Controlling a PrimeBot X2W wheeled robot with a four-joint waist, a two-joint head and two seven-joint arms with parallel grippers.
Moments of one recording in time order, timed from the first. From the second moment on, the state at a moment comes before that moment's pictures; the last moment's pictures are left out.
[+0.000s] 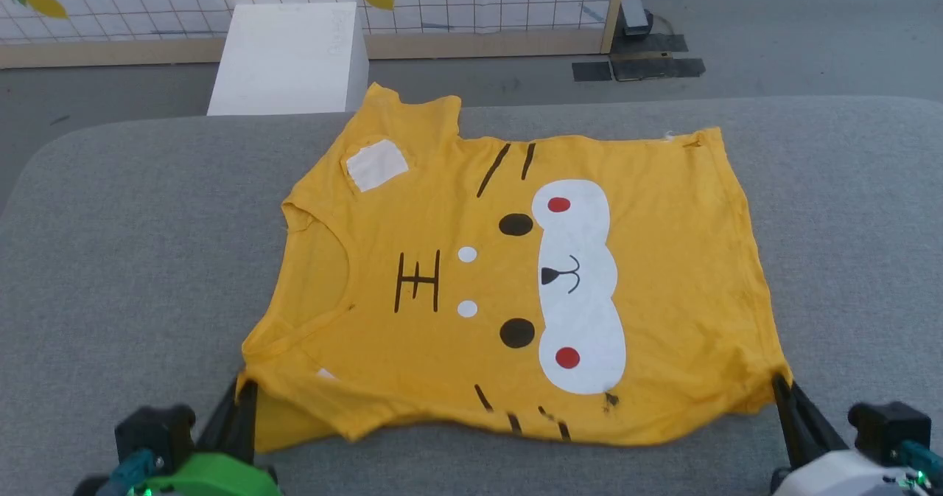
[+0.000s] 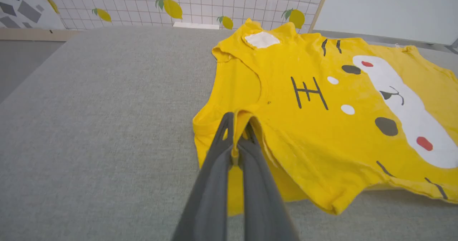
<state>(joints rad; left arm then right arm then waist) 0.20 0.39 -0.22 -0.19 -0.48 0.18 0.02 0.15 -0.12 -0.08 0.11 0.18 0.13 -0.03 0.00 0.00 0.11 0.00</state>
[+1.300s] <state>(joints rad) -0.54 0.47 -0.29 0.39 -0.52 -0.04 0.35 -0.47 -0.21 -0.02 0.30 0.26 0.13 0.57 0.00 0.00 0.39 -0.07</state>
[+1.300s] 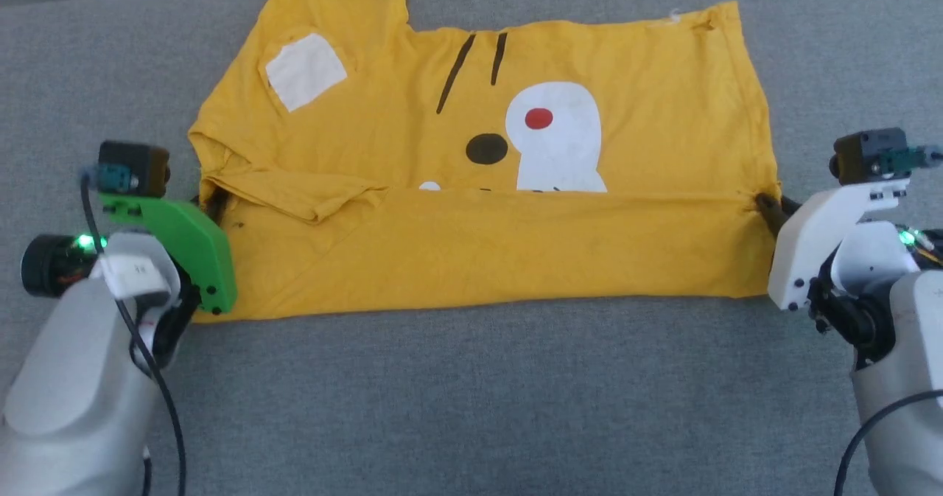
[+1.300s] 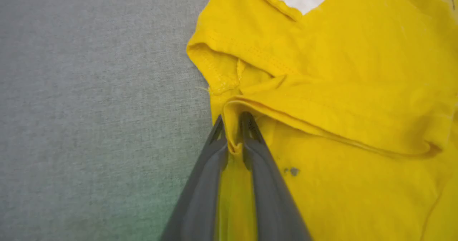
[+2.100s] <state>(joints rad) -0.17 0.34 -0.21 0.32 -0.48 0.24 0.00 -0.02 -0.07 -0.06 0.05 0.20 0.13 -0.12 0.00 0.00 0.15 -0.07</state>
